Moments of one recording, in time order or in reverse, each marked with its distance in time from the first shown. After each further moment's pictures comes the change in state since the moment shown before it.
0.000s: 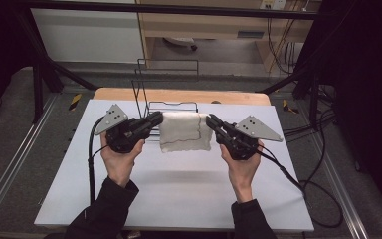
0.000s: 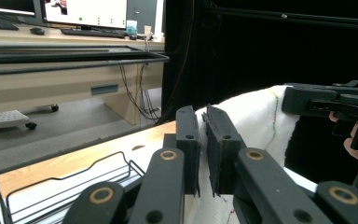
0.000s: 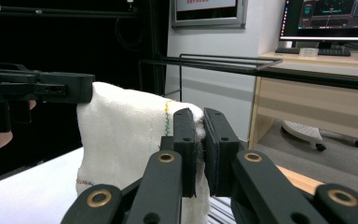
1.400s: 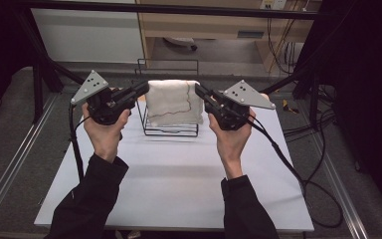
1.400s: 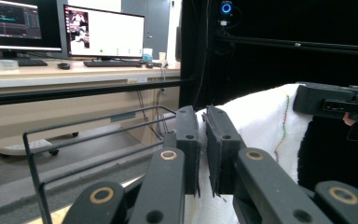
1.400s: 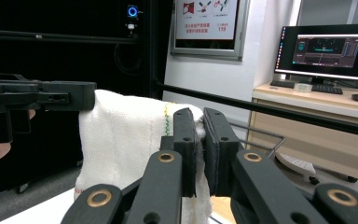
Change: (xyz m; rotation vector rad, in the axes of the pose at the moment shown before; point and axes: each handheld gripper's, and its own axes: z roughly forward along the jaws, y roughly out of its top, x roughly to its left) left arm 0.030 0.065 -0.005 -0.080 0.053 0.040; right arm 0.006 0.069 0.038 -0.082 -0.013 -0.057
